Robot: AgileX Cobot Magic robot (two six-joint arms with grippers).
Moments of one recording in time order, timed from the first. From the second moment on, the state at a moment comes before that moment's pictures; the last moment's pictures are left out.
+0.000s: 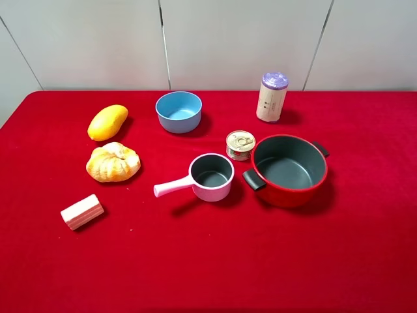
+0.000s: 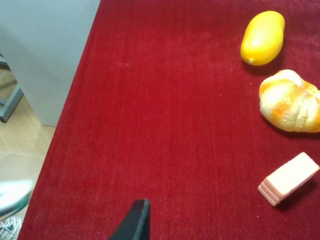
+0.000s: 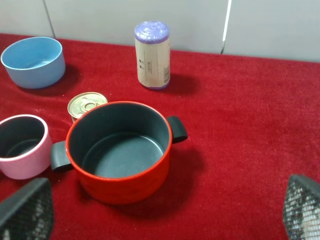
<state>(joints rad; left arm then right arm) -0.04 -0.01 -0.48 0.11 1.07 -0.14 0.07 -0.01 -0.50 0.18 1.02 -0.14</state>
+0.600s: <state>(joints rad) -0.04 -0.01 -0.48 0.11 1.07 -0.14 0.07 -0.01 -0.50 0.18 1.02 -0.14</state>
